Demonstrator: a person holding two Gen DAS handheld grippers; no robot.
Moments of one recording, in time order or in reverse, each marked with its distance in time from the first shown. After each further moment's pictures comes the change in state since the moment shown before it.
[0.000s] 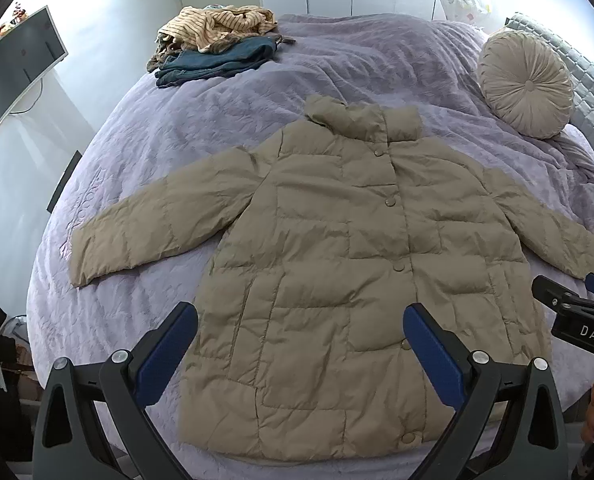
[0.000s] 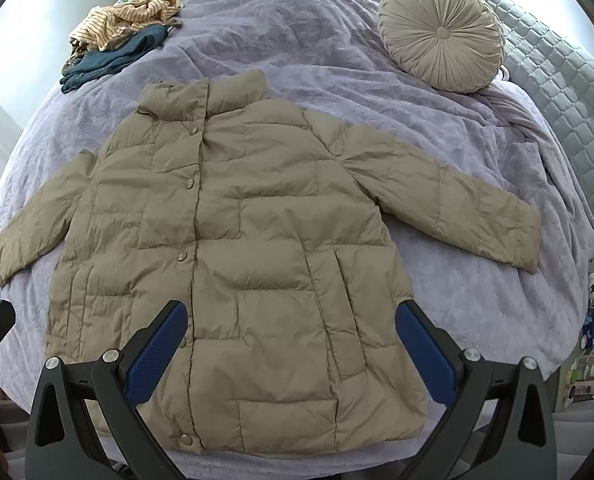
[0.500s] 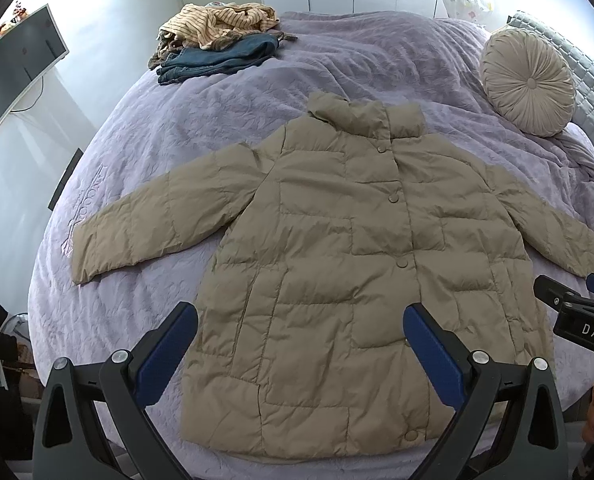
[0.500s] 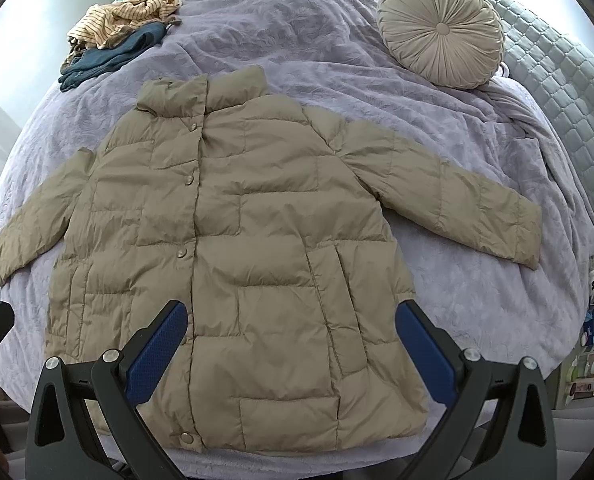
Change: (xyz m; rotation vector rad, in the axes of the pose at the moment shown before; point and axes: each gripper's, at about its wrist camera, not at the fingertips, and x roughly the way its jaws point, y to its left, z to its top) left arm 0.002 0.000 -0.002 -0.002 0.004 0.002; right arm 0.002 0.001 -0.002 0.006 0.013 0.000
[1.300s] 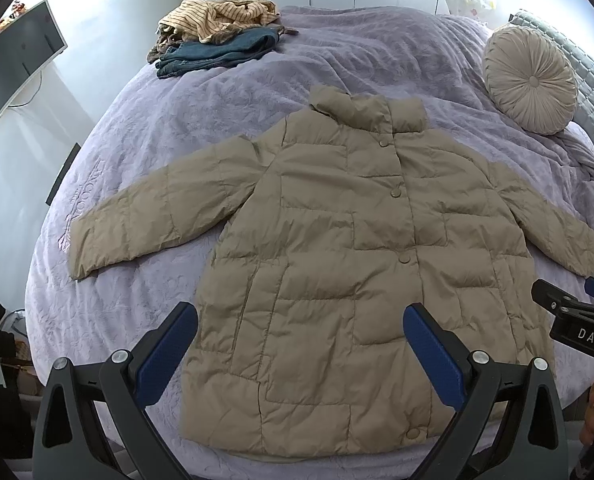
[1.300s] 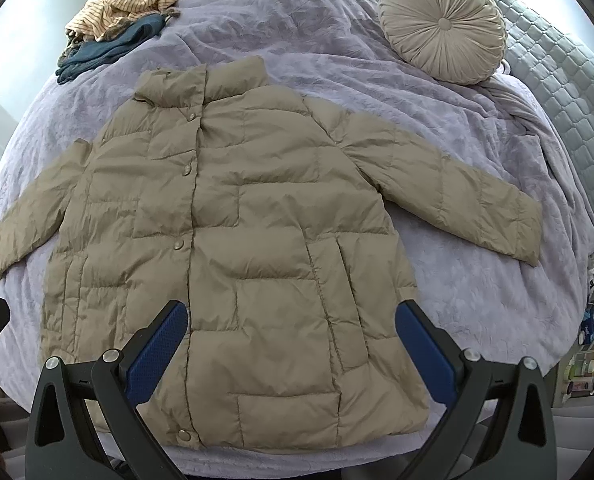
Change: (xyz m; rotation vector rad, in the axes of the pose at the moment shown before) left arm 0.008 0.004 -0.004 -0.005 0.019 -0.009; right arm 0.005 0.002 -0.001 -0.004 0.028 -0.009
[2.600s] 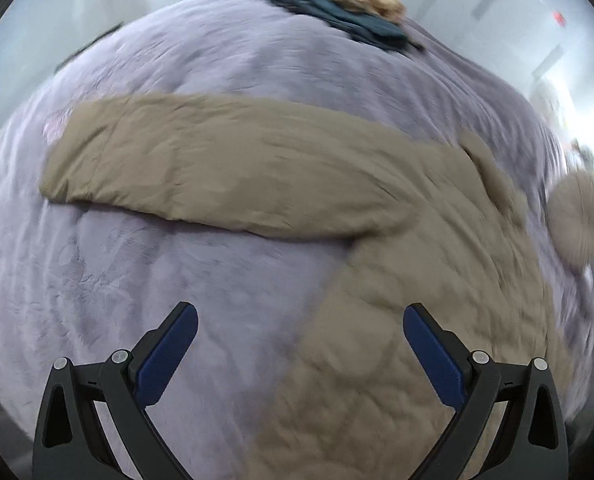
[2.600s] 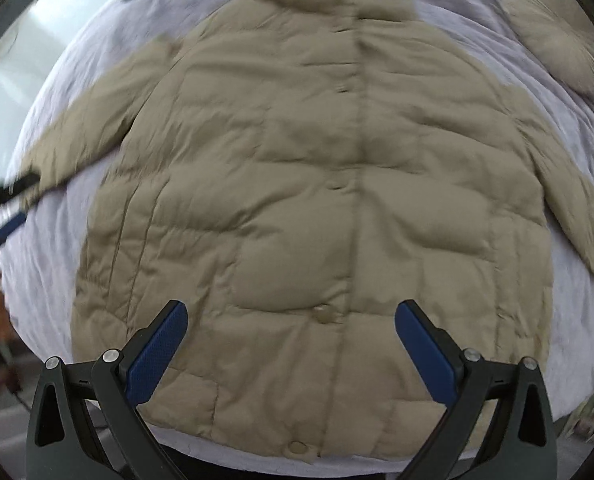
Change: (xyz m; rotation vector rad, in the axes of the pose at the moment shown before) left arm 0.141 0.224 -0.001 -0.502 0.030 -0.176; right arm 0.075 0.143 -0.027 -0.200 0.205 0.177
